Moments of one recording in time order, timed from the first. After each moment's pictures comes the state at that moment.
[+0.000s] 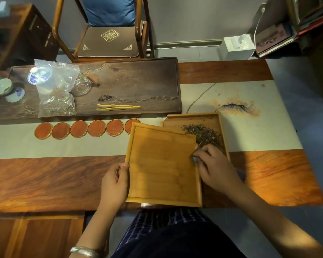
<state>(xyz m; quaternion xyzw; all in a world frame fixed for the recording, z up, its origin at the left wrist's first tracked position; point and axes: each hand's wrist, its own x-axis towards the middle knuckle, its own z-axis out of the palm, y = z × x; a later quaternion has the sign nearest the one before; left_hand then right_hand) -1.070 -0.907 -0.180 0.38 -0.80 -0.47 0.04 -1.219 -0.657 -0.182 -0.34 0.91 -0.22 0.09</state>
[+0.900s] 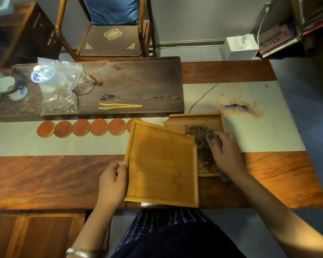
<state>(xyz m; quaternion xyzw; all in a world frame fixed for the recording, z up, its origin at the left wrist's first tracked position) -1.070 -0.910 -0.167 0.38 -0.79 -0.48 0.05 -1.259 -0.661 -0.195 -0.14 0.92 -0.36 0.07</state>
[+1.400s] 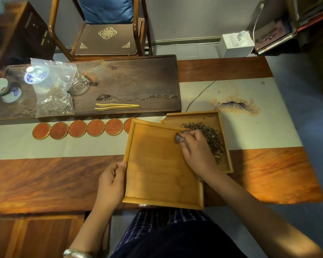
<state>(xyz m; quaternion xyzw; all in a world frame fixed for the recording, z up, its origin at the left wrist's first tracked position) -1.069 -0.912 -0.164 0.35 -0.78 -0.51 0.03 -1.231 -0.718 -0.192 -0.25 0.92 -0.31 0.08</state>
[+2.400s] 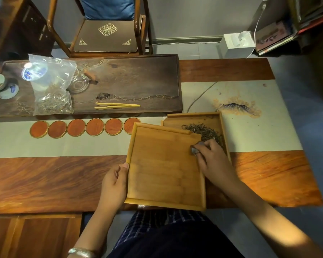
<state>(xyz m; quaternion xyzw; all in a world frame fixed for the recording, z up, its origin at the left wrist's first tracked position) -1.074 -0.910 -0.175 0.37 -0.77 -0.52 0.02 -1.231 -0.675 -0.190 -0.28 0.93 -0.21 0.09</state>
